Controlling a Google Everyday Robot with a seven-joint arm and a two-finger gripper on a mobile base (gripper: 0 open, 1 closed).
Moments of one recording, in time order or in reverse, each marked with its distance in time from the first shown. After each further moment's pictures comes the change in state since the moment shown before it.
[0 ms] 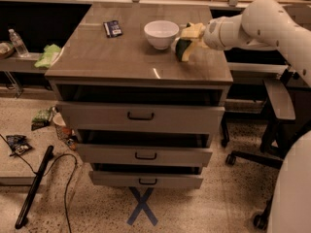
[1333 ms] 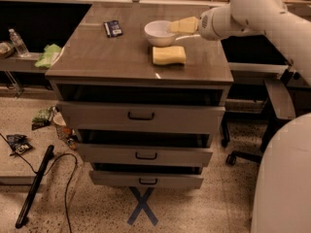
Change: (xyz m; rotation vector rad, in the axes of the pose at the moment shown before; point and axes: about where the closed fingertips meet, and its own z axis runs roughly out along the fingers) arm -0.015 0.015 0.005 0.094 0.029 -0.269
